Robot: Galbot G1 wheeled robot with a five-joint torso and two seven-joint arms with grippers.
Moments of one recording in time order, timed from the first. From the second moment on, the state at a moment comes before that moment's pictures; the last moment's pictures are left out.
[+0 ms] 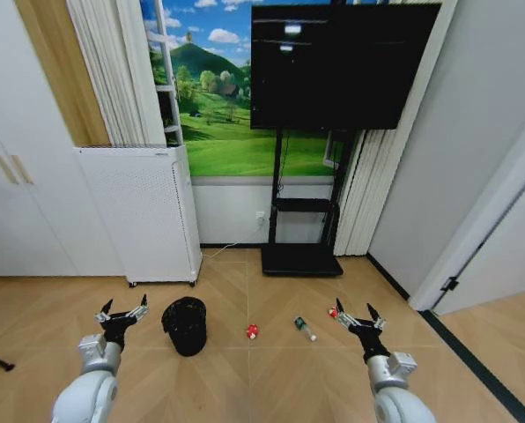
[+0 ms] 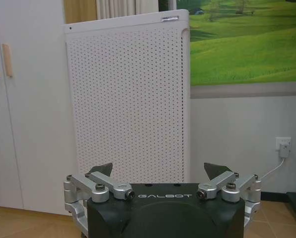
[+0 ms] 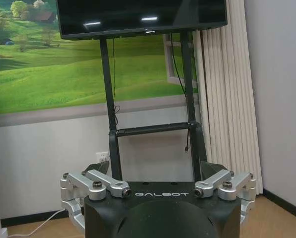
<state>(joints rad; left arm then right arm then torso) 1.40 -1.30 -0.82 -1.95 -0.31 0.18 -0.07 -1.51 1.37 0.70 1.98 0.36 0.02 0.03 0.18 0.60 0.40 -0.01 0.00</state>
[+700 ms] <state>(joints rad) 1.40 -1.30 -0.81 -1.94 -0.30 0.18 -0.07 -1.50 1.37 0.71 1.96 0.33 0.02 0.08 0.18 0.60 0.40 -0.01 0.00</state>
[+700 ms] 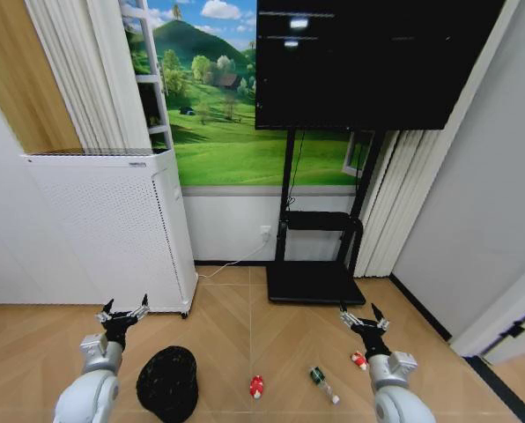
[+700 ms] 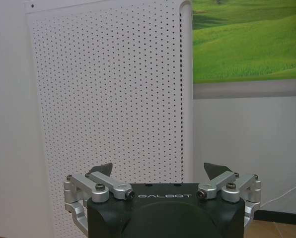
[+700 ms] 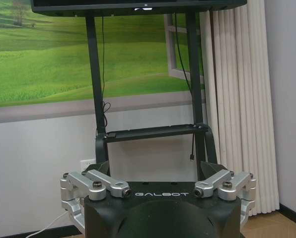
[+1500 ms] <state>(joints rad) 1.39 -1.31 -0.81 -1.93 -0.28 0.18 -0.07 -1.49 1.37 0.70 1.95 0.31 0.03 0.12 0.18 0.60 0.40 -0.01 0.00</state>
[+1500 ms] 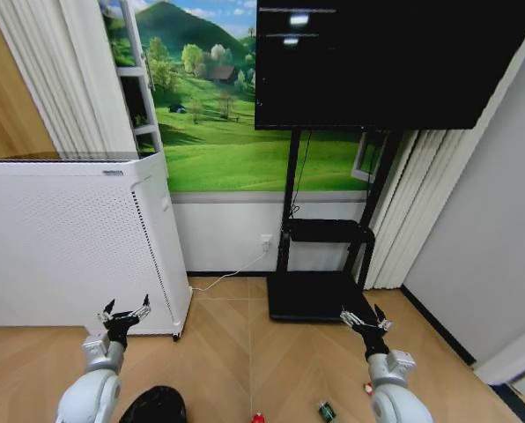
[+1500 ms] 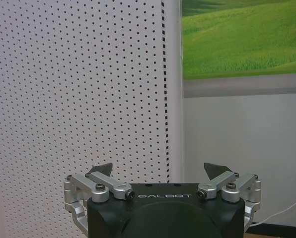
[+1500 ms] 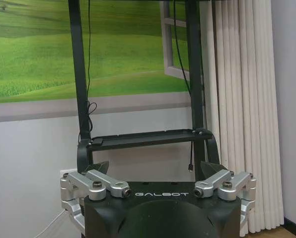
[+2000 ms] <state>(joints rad) 1.41 -1.31 -0.80 -1.95 -0.33 0.20 -0.07 -1.49 1.38 0.70 1.95 0.30 0.04 0.11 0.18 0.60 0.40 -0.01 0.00</state>
